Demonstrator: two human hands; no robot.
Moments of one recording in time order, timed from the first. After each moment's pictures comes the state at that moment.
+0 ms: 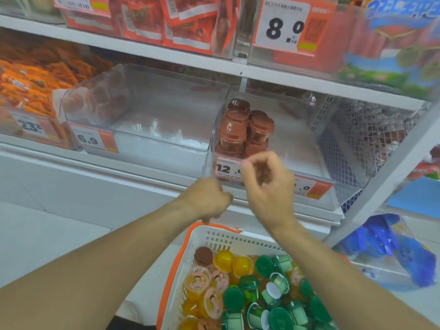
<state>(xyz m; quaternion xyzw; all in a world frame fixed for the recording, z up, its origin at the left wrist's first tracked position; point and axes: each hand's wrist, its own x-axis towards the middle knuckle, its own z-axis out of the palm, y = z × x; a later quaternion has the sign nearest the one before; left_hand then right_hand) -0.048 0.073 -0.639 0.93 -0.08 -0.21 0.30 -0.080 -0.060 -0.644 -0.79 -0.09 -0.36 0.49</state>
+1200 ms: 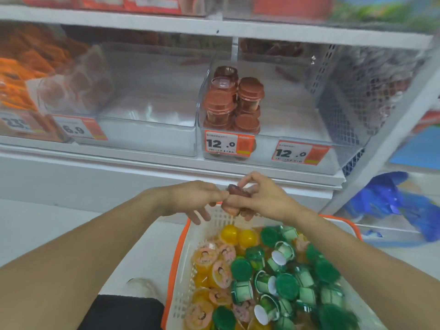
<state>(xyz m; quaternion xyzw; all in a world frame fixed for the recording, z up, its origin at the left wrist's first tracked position) -0.051 0.091 -0.670 0.84 -0.14 -0.41 0.33 -0.096 -0.109 -0.705 -0.80 0.04 0.15 0.57</state>
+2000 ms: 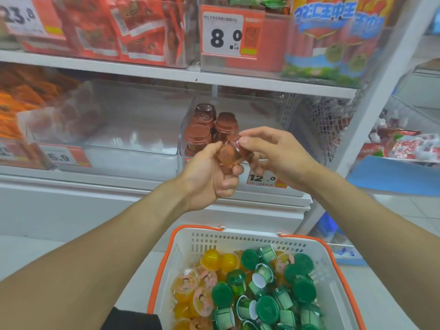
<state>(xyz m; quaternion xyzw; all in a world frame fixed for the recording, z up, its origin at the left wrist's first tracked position) -0.052 0.024 -0.603 0.50 -0.14 -0.38 0.77 -0.088 -0.143 -0.566 -0.76 -0.02 -0.04 0.65</state>
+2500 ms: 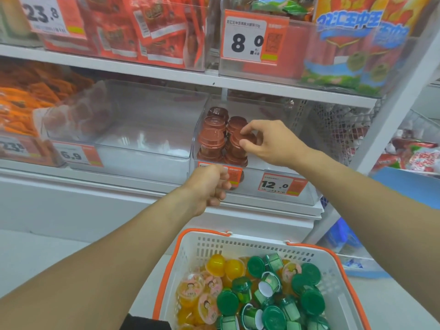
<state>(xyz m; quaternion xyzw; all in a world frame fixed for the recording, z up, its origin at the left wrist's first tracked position) -0.039 0.038 -0.622 0.68 0.06 -0.25 0.68 -0.017 -0.142 -0.565 -0.96 -0.11 -0.16 0.18</state>
